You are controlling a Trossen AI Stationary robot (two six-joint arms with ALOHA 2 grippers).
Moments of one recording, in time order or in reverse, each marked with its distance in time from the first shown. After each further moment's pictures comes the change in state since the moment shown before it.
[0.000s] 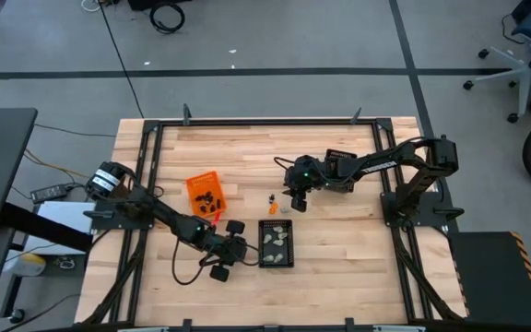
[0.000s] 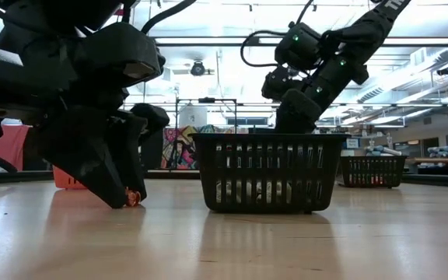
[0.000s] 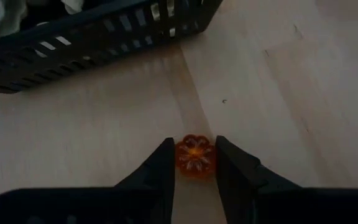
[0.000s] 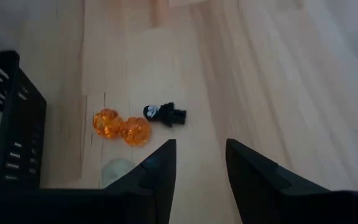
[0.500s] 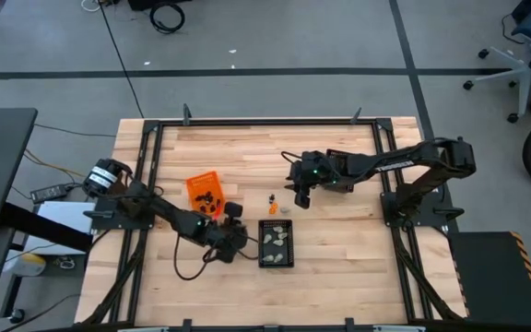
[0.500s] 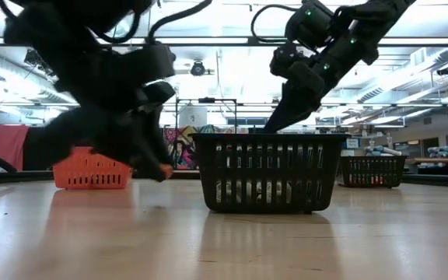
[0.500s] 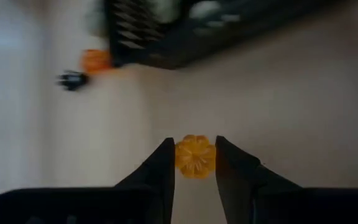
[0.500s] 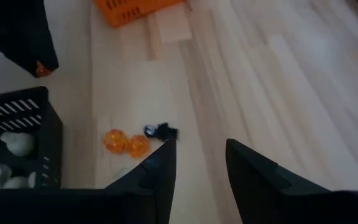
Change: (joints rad) left arm 0.037 -0.042 0.022 -0.124 -0.362 0.153; right arm 0.020 -0.145 0.000 -0.067 0.068 0.026
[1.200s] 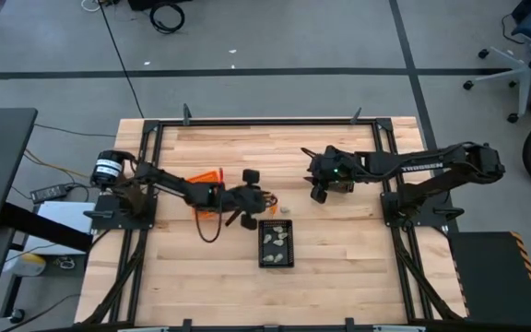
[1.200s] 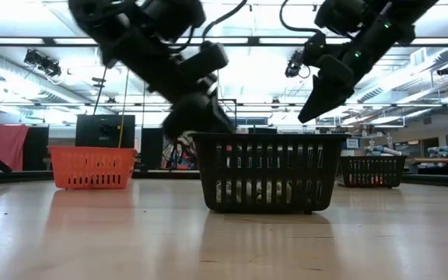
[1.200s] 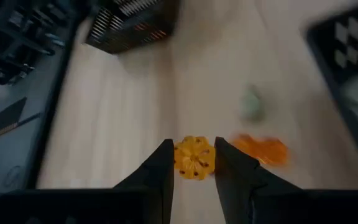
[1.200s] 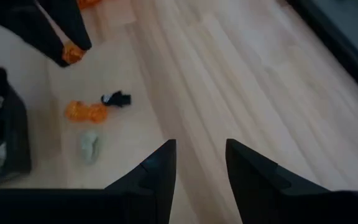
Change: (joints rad) left arm 0.314 0.008 0.040 0.352 0.101 0.329; right arm 0.004 -0.266 -0.086 -0.226 0.179 0.080
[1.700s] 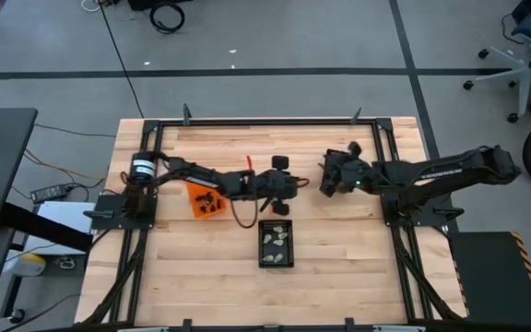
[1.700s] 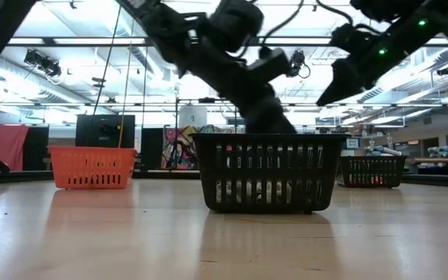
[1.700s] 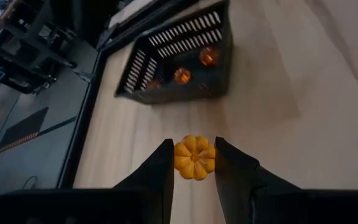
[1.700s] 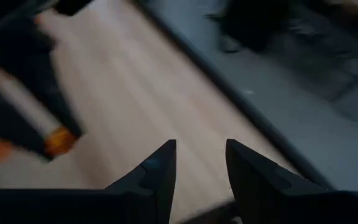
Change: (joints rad) left arm 0.110 0.285 0.398 0.002 0.036 0.090; right arm 0.123 -0.219 -0.169 0.096 0.475 0.002
